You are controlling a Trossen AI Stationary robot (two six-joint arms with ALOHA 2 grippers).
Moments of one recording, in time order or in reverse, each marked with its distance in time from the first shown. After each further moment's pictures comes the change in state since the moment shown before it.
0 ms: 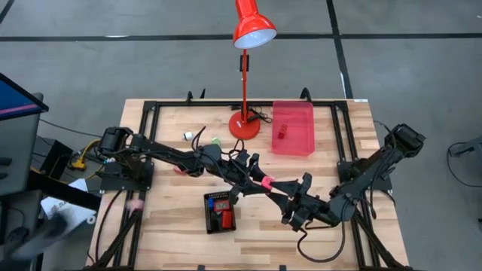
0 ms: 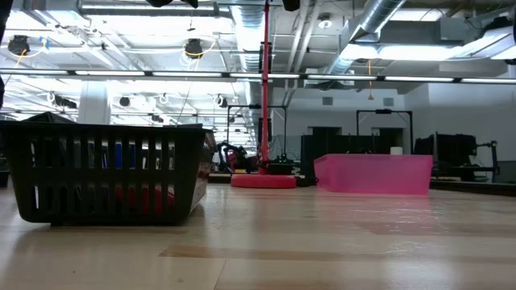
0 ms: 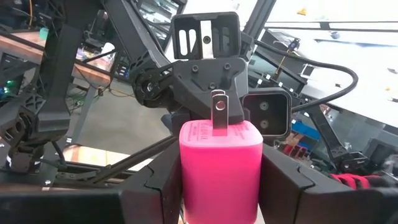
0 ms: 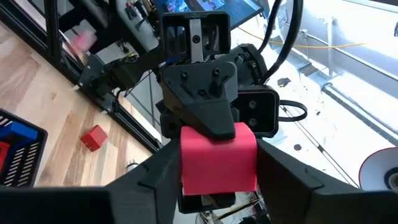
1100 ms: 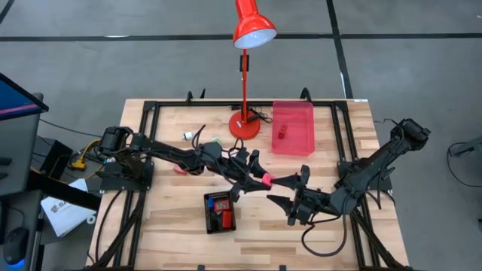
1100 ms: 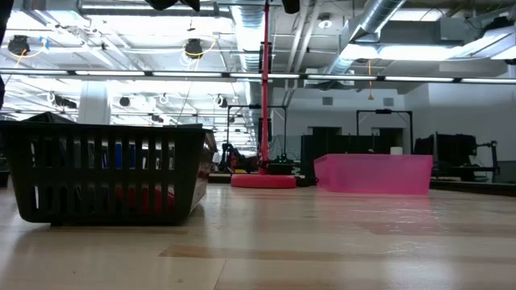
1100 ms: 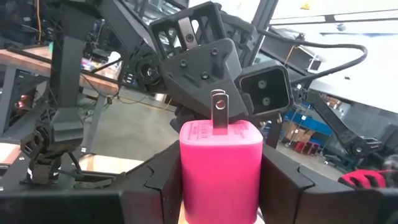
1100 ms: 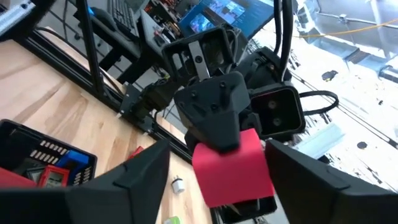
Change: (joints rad) left arm 0.026 0.001 -0.002 0.001 -0.001 0.063; right arm -0.017 -0.119 0.002 -0.263 -0.168 0.332
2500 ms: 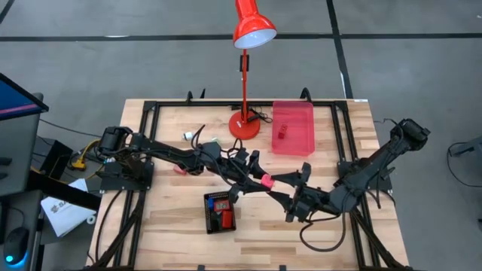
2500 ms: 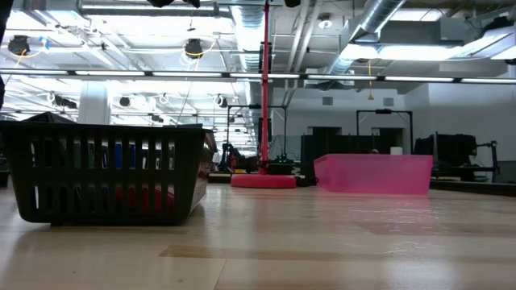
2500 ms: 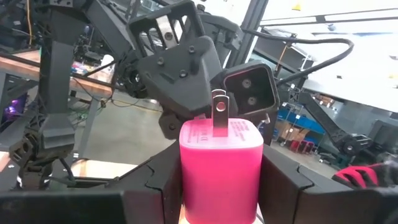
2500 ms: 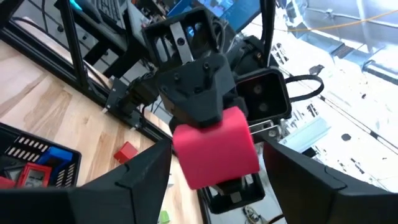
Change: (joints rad) left arm 0.006 -0.003 0.003 -0.002 0.007 0.011; right arm 0.005 0.001 -0.003 0.060 0.040 -0.059
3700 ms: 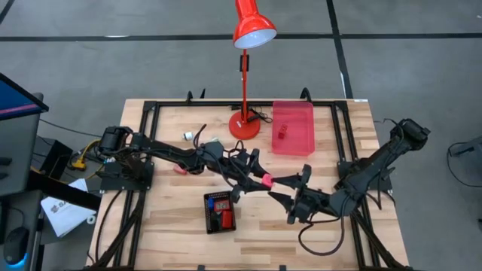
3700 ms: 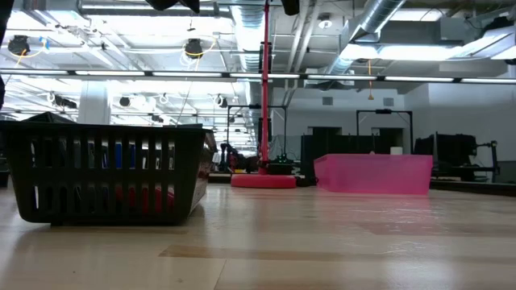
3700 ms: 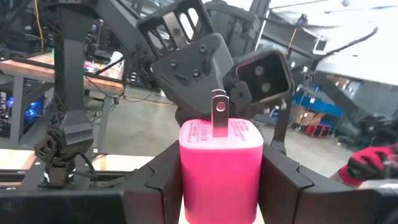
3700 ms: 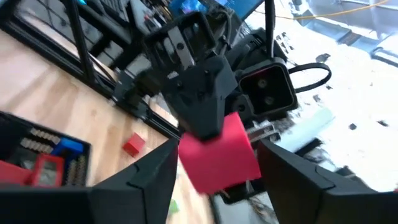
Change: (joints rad) left arm 0.002 0.002 -0.002 -0.043 0.010 0.092; right arm 0.019 0.000 0.002 -0.085 0.045 0.099
